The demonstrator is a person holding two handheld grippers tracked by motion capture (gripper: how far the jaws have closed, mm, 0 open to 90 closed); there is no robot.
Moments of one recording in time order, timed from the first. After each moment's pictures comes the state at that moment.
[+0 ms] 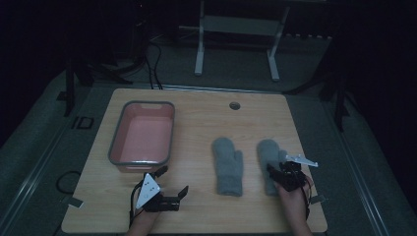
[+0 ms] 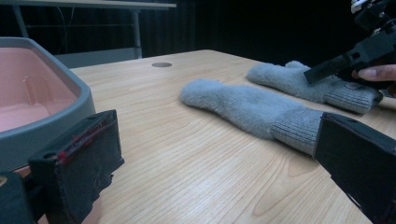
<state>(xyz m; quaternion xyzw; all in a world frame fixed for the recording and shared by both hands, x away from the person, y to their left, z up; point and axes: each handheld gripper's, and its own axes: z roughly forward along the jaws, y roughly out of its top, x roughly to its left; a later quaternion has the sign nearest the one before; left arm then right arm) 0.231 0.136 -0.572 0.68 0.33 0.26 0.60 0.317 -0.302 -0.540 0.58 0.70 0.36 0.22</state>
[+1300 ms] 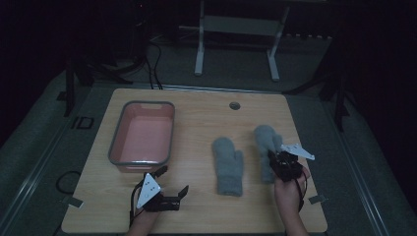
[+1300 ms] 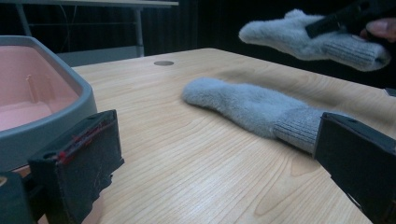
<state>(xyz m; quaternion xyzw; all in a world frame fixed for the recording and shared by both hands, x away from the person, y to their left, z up) 0.231 0.135 -0.572 0.68 0.33 0.27 0.60 0.312 -0.257 -0.482 0.56 0.68 0.37 0.30</state>
